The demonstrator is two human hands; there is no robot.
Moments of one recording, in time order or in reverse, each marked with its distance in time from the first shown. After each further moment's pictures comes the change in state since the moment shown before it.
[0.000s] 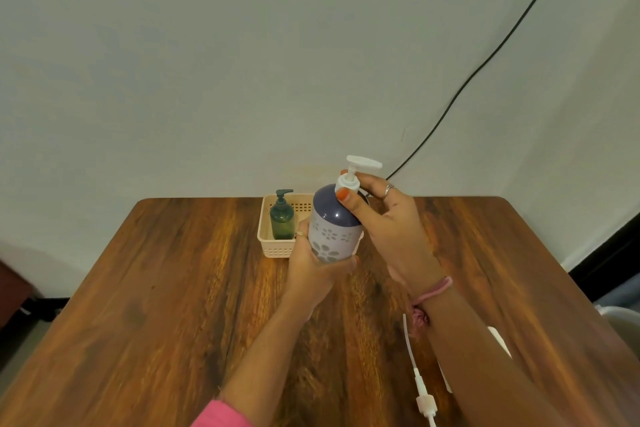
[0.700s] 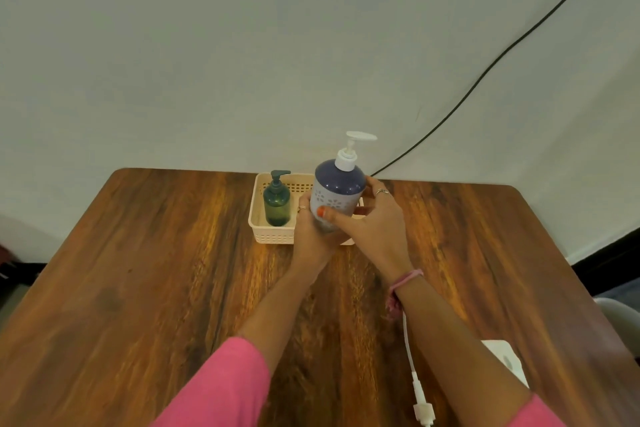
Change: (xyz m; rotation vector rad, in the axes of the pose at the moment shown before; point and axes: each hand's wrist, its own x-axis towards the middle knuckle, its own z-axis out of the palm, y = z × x) left_hand 0.081 -0.043 0.013 0.029 0.058 -0.023; right_hand 0.042 0.093 0.017 -0.431 0.101 0.180
